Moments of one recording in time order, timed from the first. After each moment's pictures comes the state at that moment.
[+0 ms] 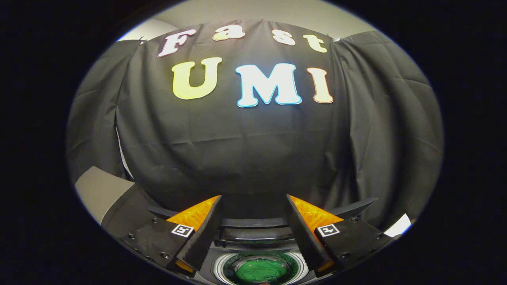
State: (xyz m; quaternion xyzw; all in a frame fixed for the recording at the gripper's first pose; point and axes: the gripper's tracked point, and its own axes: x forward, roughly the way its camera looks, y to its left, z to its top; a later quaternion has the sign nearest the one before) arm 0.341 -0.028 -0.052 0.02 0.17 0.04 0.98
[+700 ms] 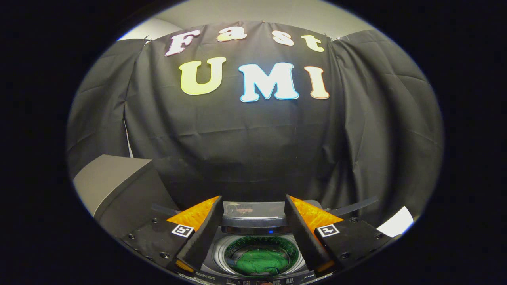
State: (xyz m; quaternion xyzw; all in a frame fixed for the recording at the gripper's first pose) arm 0.264 -0.031 -0.080 0.02 0.18 0.05 0.98
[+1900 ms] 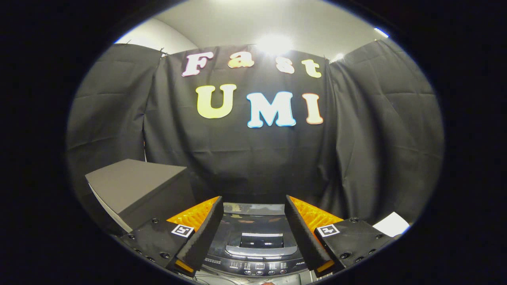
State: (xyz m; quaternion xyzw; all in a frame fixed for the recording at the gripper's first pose) arm 0.130 -0.039 -0.004 0.01 0.07 0.06 1.00
